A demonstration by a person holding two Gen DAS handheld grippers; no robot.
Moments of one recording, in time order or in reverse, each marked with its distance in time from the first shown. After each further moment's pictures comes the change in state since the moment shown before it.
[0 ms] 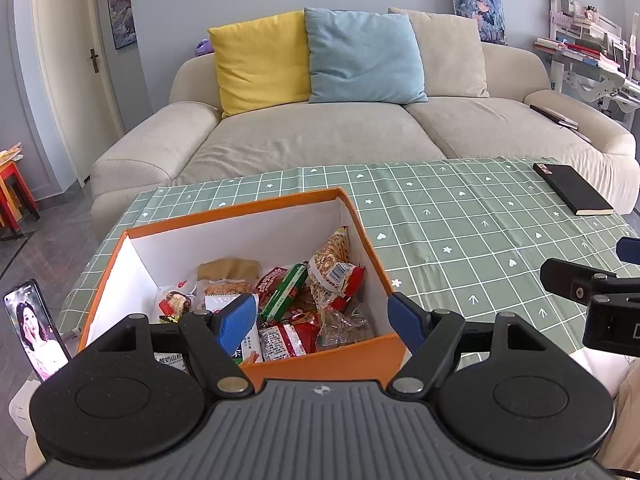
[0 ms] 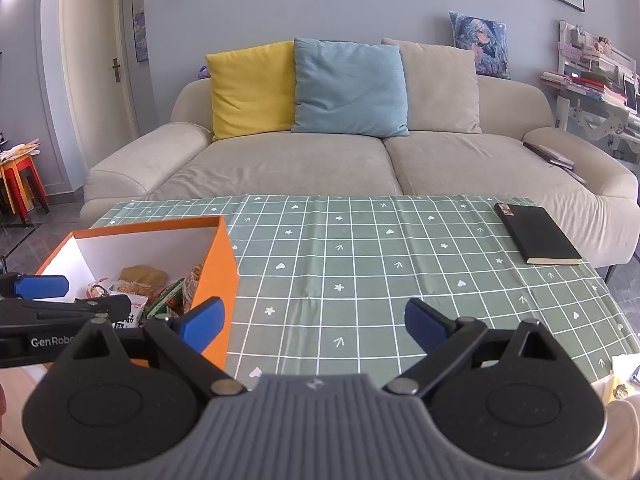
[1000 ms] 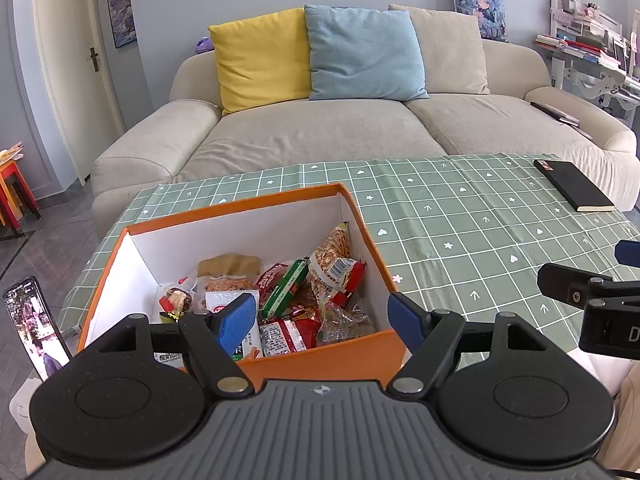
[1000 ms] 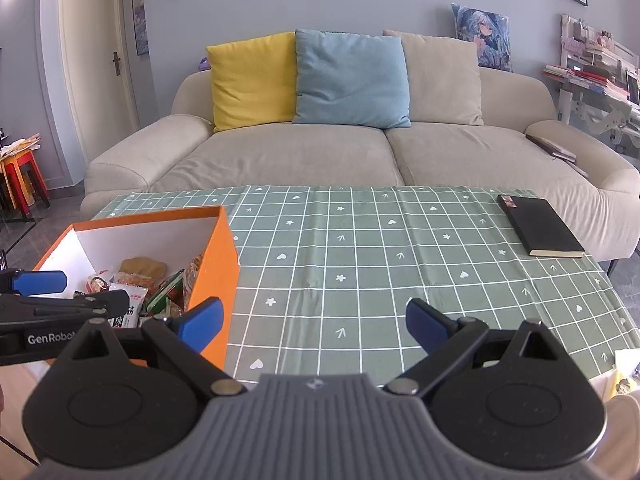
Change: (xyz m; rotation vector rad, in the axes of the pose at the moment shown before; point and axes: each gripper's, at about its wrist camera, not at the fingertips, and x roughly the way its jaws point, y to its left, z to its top) left arm 0.002 -0.001 -0.002 0.000 0.007 0.002; right arm 0.004 -0.001 -0.002 0.000 0.024 0.004
